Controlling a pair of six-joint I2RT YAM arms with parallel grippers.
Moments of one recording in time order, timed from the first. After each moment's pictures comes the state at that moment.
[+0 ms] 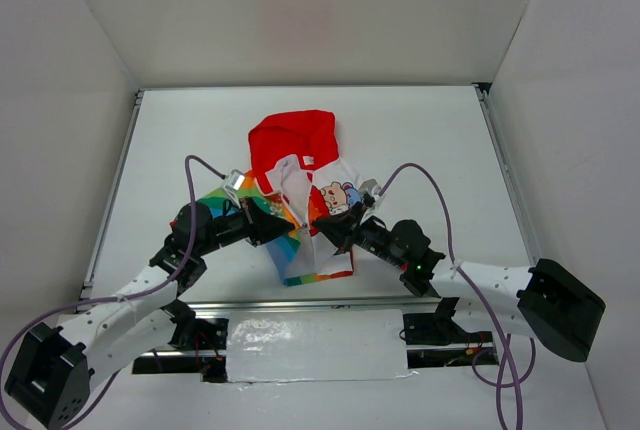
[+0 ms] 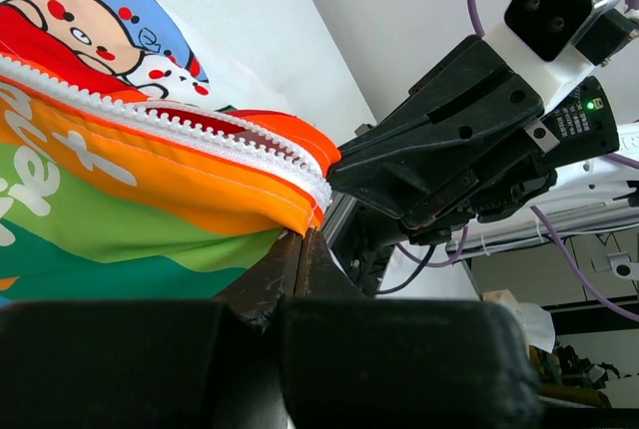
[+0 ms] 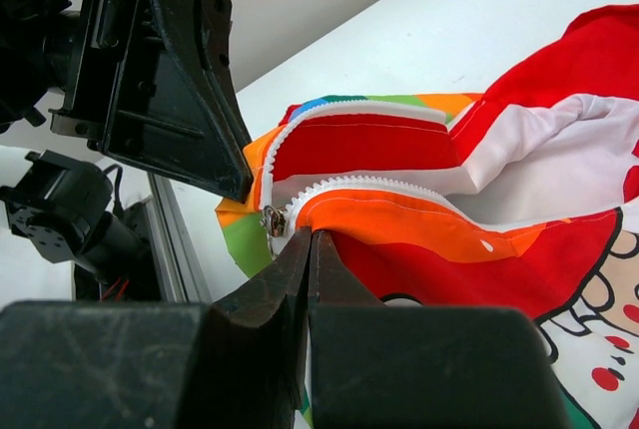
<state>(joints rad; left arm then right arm) -0.52 0.83 0.34 0.40 0.52 -0.87 0.90 1.09 0.27 0.93 -0.11 0.38</state>
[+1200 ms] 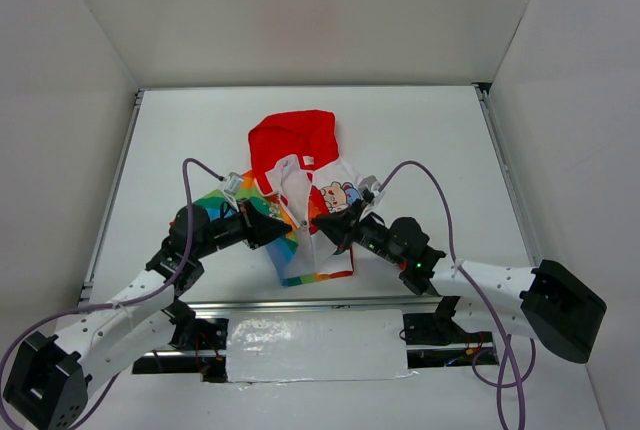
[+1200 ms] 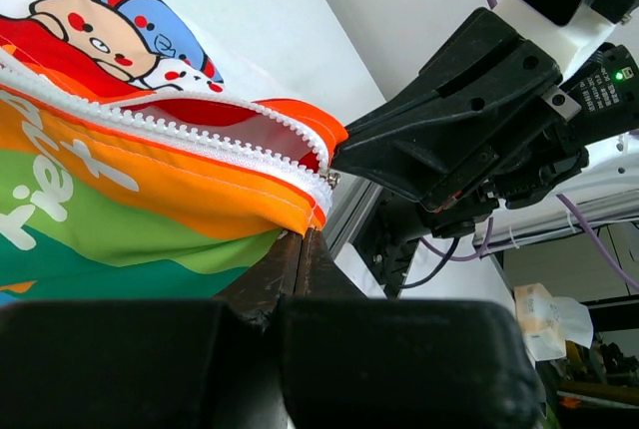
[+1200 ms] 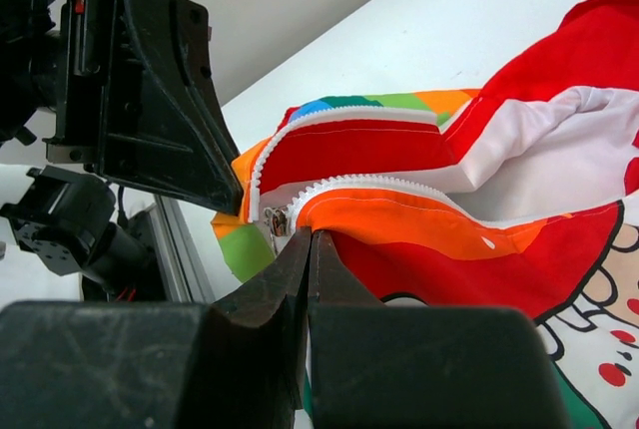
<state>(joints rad) -0.52 0.77 0.33 0.35 0.51 -0.79 0.90 1.08 0.30 0.87 -0.09 0.41</state>
